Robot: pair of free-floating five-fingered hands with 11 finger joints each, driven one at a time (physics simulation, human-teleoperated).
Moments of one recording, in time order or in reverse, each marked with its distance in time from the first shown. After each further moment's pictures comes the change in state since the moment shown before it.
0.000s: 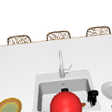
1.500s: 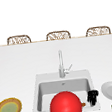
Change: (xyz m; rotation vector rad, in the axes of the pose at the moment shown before) left hand -0.035 -0.043 0.002 -0.005 0.005 -0.039; right hand 0.000 0.000 0.000 0.000 0.000 0.000
